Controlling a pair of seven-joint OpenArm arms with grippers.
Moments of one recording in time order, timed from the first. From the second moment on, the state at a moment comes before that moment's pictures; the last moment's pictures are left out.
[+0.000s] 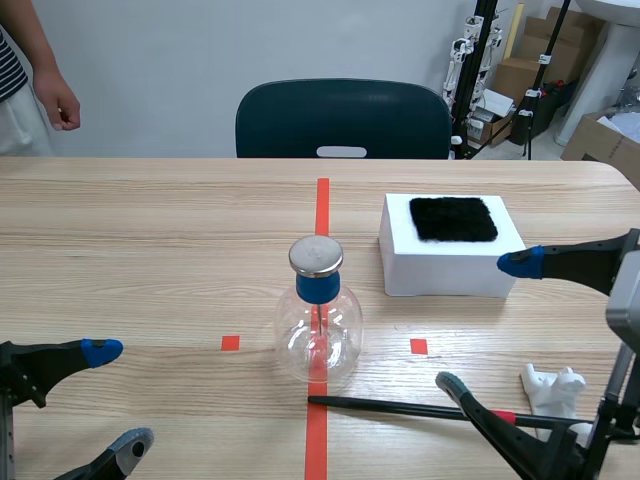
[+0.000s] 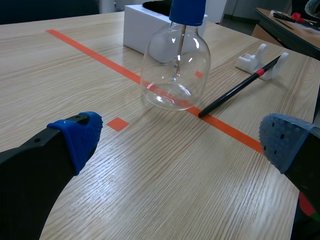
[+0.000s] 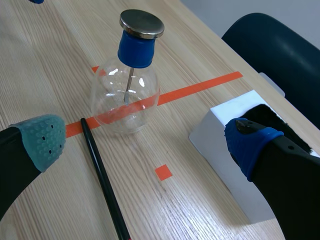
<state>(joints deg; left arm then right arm) 14.2 -32.2 13.2 52.0 16.3 -45.1 -74.3 -35.7 48.1 -8.5 100.5 0.8 19.3 34.0</state>
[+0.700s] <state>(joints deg) 41.6 -34.2 -6.8 76.4 -1.8 -36.8 -57.8 -56.1 36.8 14.4 100.6 0.6 19.4 45.4</state>
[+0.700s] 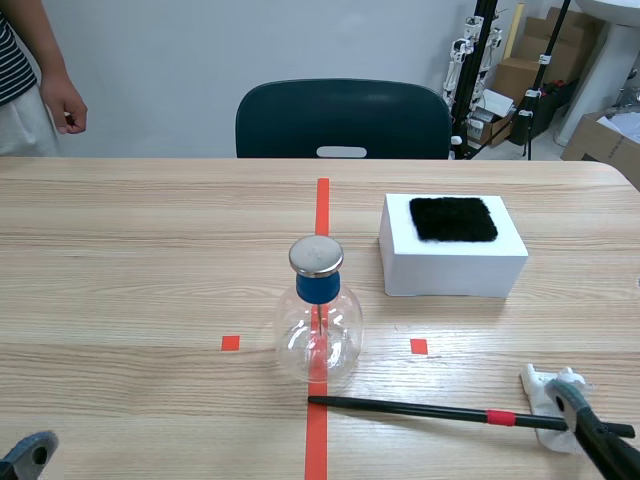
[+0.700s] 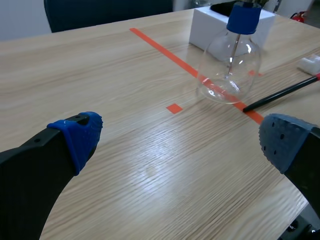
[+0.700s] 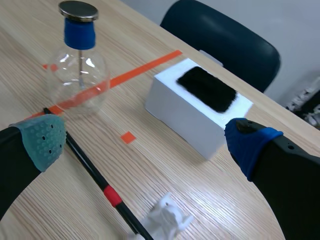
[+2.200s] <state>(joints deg) 69.3 -34.3 -11.6 124.4 -14.0 -21.4 -30.2 -73.1 40.2 22.2 122.7 -0.1 28.6 27.1</state>
